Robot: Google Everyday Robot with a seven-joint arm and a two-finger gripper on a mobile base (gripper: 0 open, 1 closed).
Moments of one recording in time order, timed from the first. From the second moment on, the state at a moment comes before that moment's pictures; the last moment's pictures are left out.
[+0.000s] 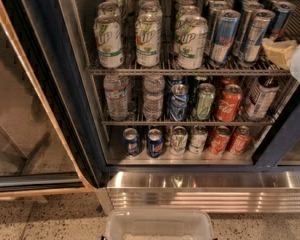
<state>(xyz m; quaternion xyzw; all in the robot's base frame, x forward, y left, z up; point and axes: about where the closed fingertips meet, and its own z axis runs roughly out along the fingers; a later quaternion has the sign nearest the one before) 0.562 -0.312 1.022 -0.18 0.69 -0.25 0.66</state>
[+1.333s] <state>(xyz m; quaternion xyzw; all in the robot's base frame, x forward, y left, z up) 0.553 -0.293 1.024 -0.20 0.68 -0.25 0.66</state>
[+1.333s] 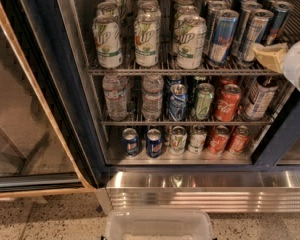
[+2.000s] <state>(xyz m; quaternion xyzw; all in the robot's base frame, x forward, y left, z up) 0.582 -0.316 1.023 -0.19 0.68 -0.26 0.66</state>
